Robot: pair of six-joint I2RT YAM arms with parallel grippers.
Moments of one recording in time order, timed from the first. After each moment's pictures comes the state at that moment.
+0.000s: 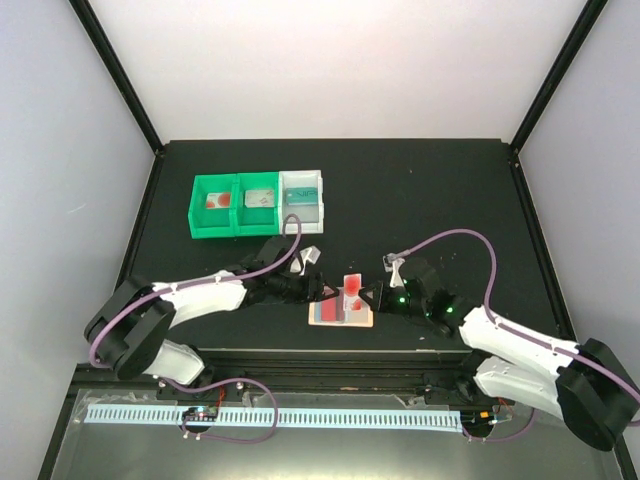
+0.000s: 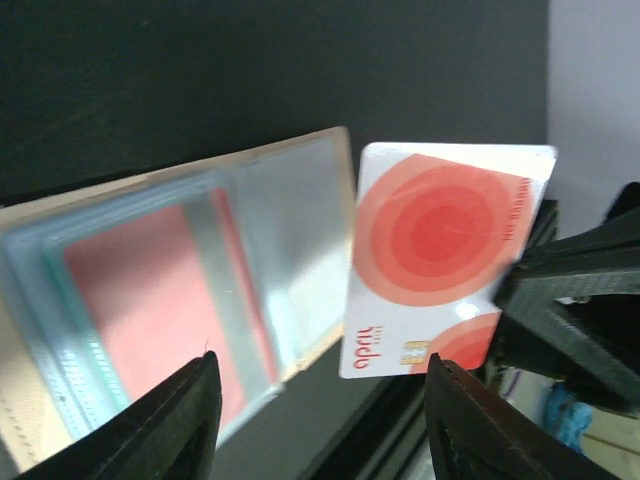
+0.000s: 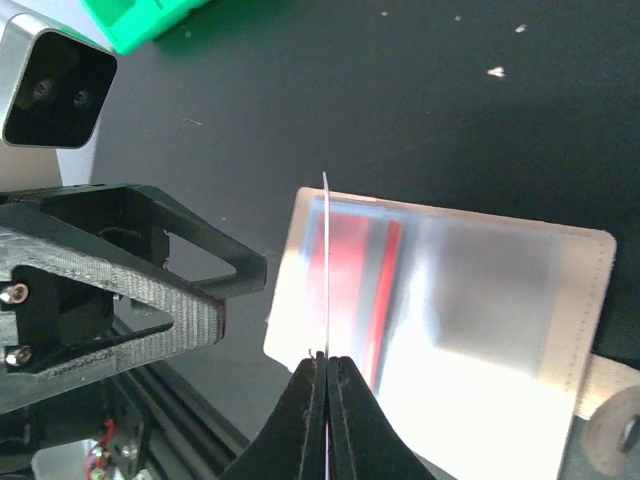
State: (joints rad) left arm -0.70 1.45 0.61 0.01 0.57 -0.79; right arm 0.74 1.03 0.39 -0.02 -0.26 0.84
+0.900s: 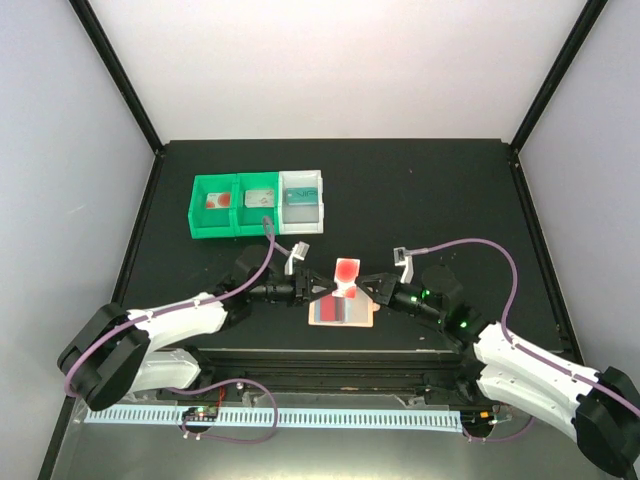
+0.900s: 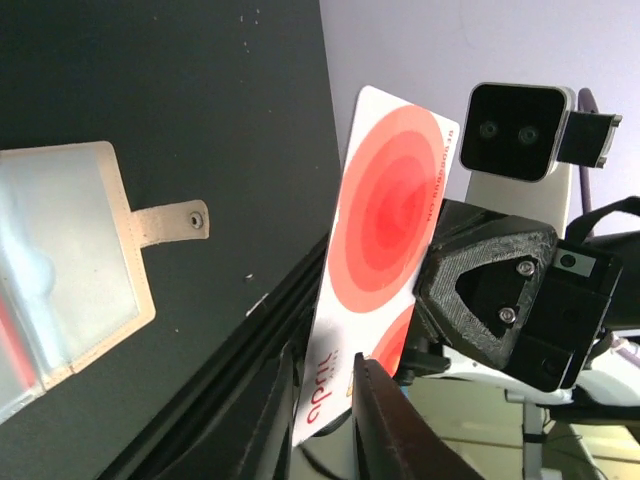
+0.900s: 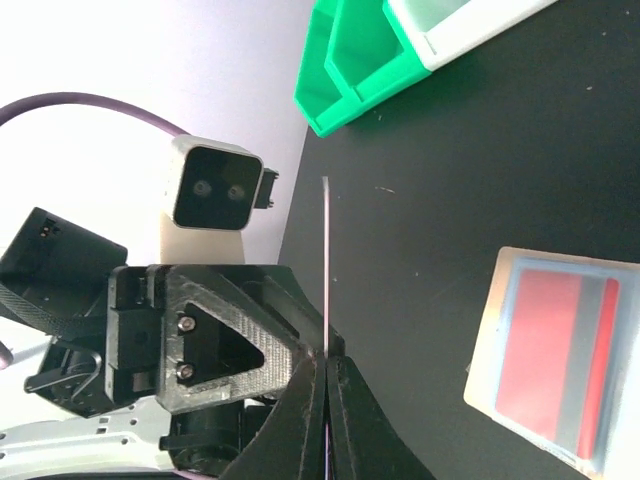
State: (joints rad) left arm -0.70 1.22 0.41 0.46 0.70 -1.16; right arm 0.74 0.83 0.29 0.28 -0.34 1.10
